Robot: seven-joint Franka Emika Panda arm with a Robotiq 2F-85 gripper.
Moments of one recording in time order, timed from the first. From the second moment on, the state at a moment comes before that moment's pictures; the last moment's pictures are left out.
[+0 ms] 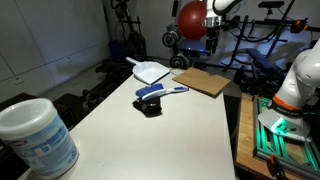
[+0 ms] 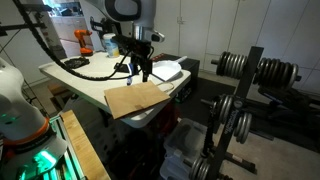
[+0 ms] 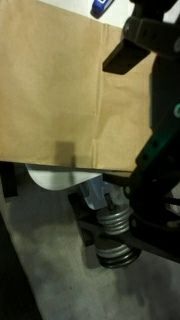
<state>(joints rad) -0.12 -0.17 -0.18 -2.25 -0.05 1.92 -0.16</state>
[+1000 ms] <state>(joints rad) -0.21 0.05 -0.23 -2.13 0.06 1.92 -0.47</state>
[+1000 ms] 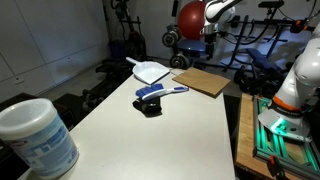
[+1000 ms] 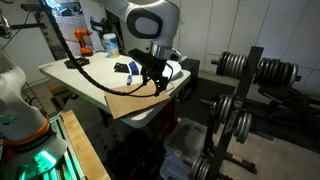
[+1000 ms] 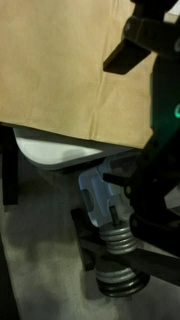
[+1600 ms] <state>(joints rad) -0.21 0.08 -0.23 -2.11 0.07 1.92 -0.48</state>
